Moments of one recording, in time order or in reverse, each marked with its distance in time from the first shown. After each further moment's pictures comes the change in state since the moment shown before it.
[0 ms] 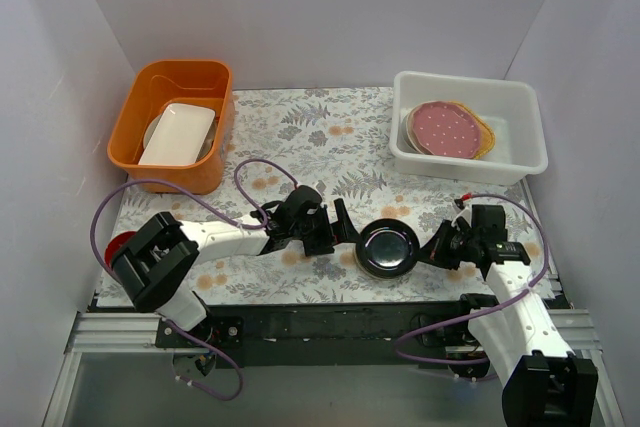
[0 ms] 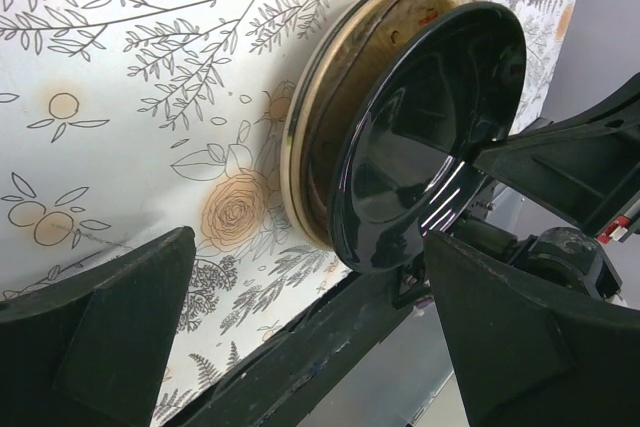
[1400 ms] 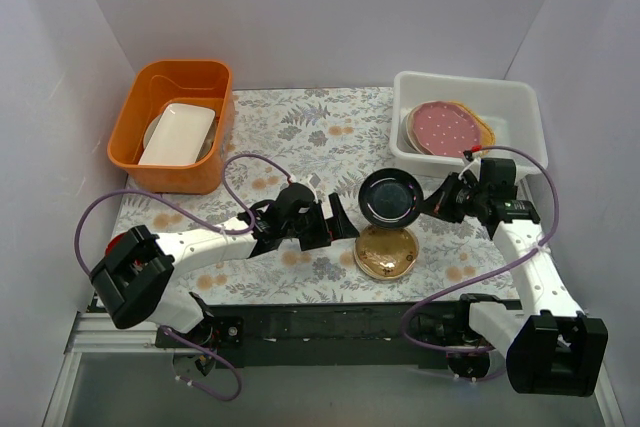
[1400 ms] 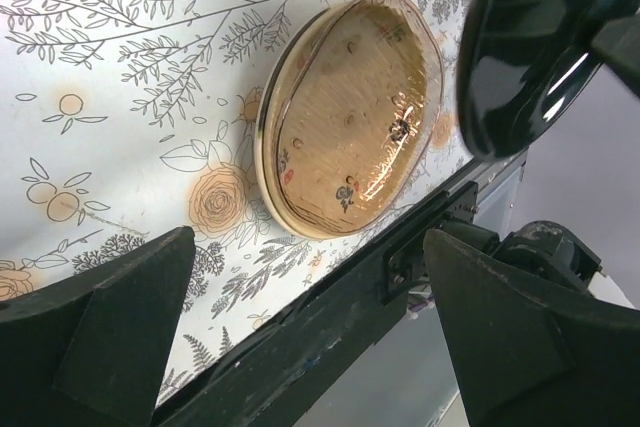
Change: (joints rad) left arm 0.000 -0.135 -0.010 -0.050 -0.058 0.028; right arm 0.000 0.225 0.317 0.078 -0.001 0.030
